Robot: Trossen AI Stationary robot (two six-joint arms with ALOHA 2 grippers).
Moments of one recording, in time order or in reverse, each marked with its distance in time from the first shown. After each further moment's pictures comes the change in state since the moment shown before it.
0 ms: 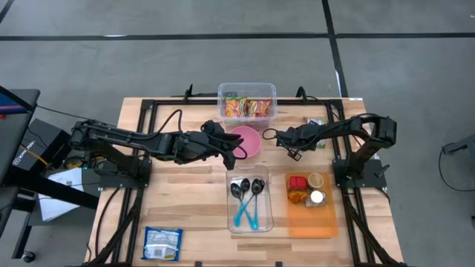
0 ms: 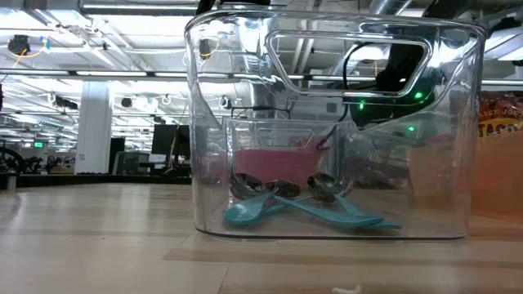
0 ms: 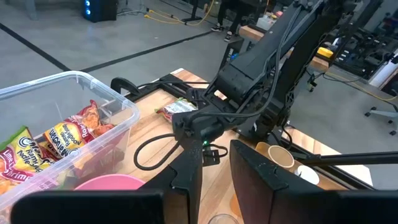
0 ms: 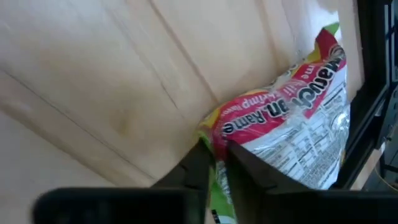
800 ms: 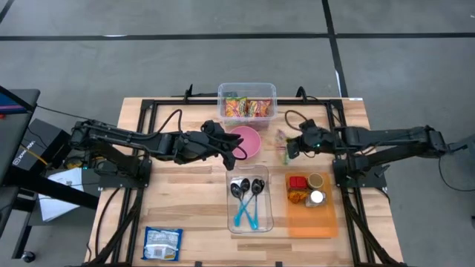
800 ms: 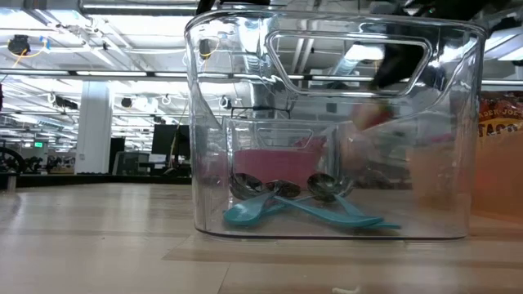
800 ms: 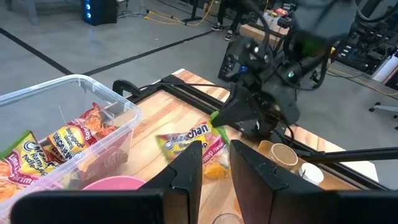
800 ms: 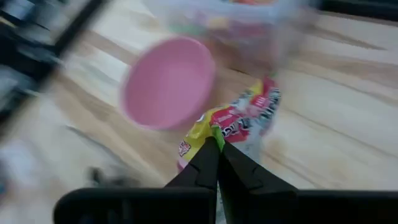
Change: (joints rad) left arm 0.000 0.000 0.000 -0.002 -0.003 0.028; right arm 0.277 -0.676 0.000 0.227 -0.188 0.527
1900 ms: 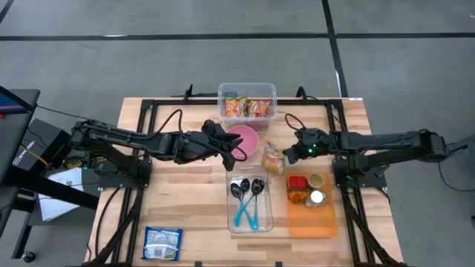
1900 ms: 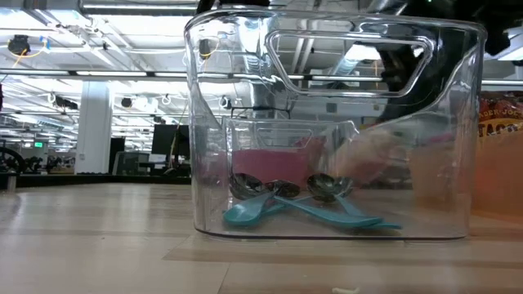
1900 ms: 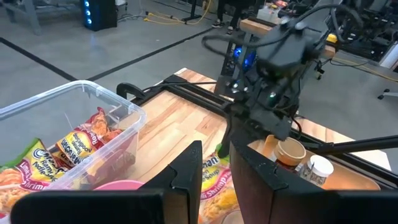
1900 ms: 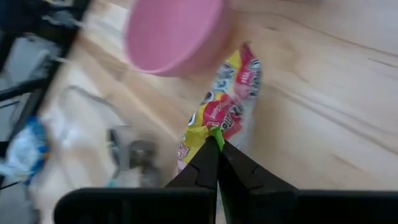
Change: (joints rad) left arm 0.000 0.000 0.000 -0.011 0.000 0.060; right arm -0.113 -0.005 -0.244 0.263 -0.320 0.028
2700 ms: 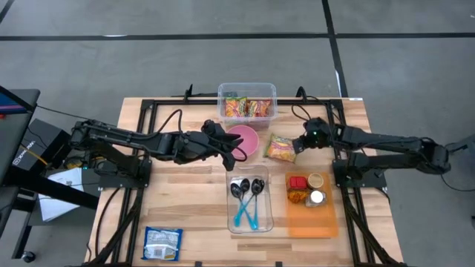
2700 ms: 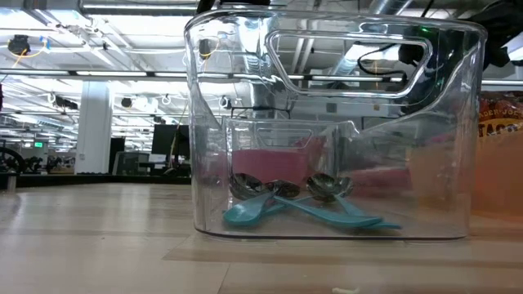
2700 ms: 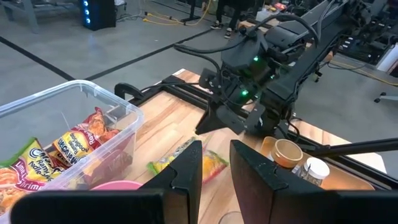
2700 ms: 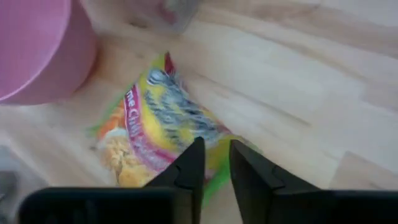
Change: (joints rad) left arm -0.002 0.000 0.000 0.007 0.002 -0.012; right arm -0.280 -0.027 -0.055 -0.137 0.086 -0.263
